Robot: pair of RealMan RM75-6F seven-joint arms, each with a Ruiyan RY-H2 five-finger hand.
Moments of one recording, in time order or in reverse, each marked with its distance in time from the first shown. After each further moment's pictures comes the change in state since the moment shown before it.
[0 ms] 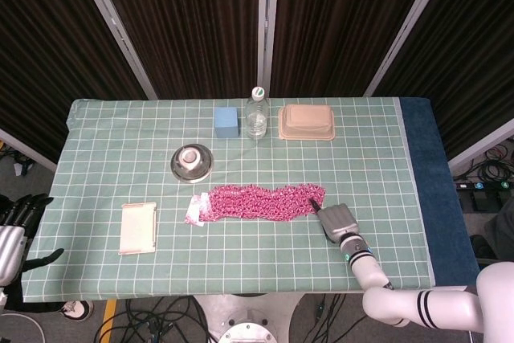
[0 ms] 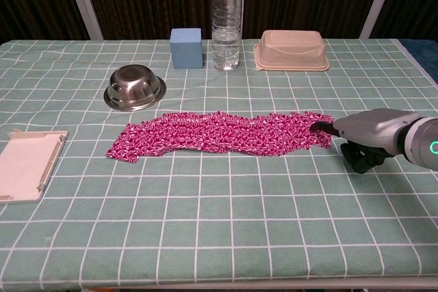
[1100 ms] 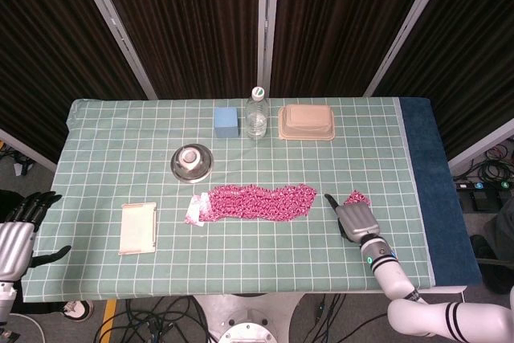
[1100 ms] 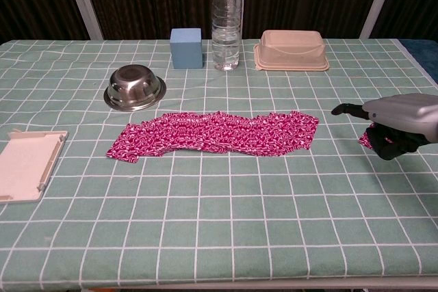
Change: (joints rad) left arm -0.017 -0.011 -0.010 -0.028 -0.020 -0.026 0.045; right arm -0.068 0.094 -0.032 -0.042 -0.210 0.028 0.192
